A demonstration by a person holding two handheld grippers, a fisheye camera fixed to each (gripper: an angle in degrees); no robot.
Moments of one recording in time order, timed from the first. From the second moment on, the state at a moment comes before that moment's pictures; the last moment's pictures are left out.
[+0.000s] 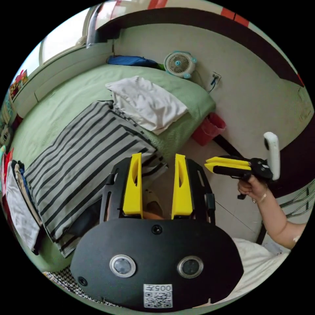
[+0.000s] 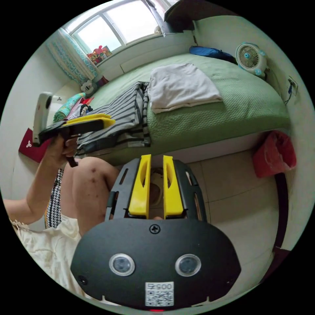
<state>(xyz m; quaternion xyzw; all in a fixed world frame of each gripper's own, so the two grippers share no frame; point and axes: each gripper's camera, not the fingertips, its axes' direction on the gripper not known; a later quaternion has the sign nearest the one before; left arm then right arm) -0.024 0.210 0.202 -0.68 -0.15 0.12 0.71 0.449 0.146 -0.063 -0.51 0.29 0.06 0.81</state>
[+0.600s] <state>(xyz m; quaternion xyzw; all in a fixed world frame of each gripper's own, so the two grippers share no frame) -0.059 0.237 0.204 -0.66 -0.20 0.07 0.72 0.481 0.094 -0.014 -0.52 0.29 0.04 0.80</state>
